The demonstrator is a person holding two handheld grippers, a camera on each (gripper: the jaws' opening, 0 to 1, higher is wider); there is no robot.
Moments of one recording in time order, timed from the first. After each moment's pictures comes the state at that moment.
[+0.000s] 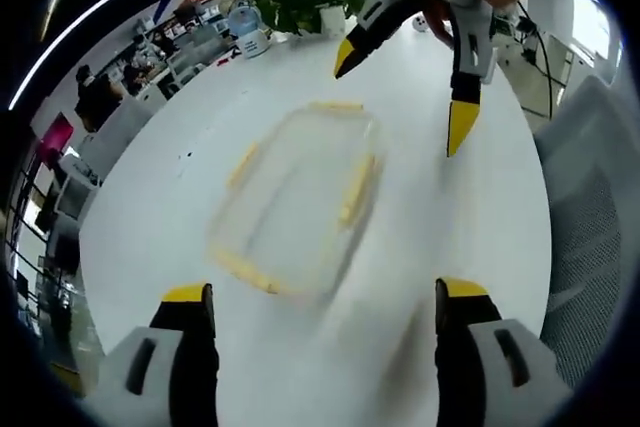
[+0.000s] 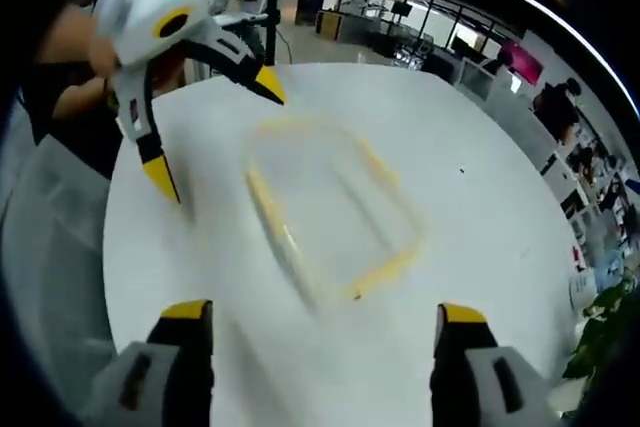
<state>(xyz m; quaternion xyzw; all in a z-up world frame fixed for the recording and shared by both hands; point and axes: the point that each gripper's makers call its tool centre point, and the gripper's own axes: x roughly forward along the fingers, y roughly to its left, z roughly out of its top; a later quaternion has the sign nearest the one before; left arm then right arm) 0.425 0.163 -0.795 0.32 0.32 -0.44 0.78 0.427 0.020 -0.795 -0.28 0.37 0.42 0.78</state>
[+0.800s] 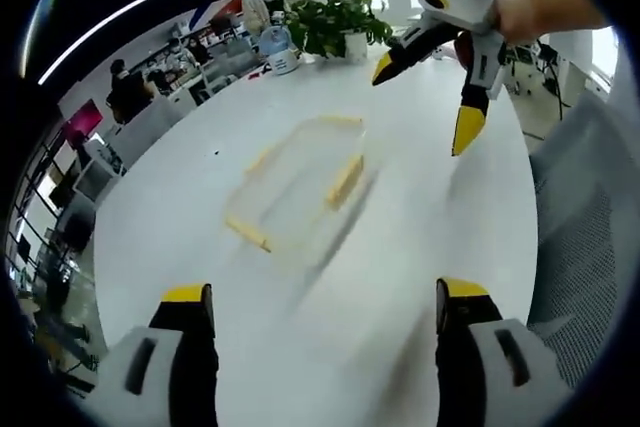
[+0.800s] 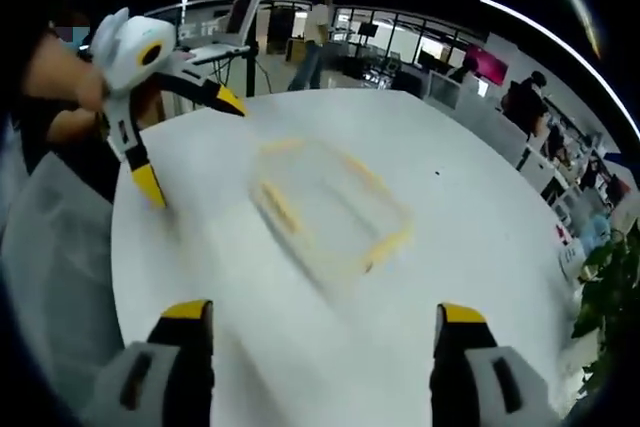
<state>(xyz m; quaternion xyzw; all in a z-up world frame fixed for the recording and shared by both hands) 0.392 0.186 -0.780 0.27 0.29 -0.40 0.83 0.394 0.007 -0.782 -0.24 0.33 0.38 0.83</state>
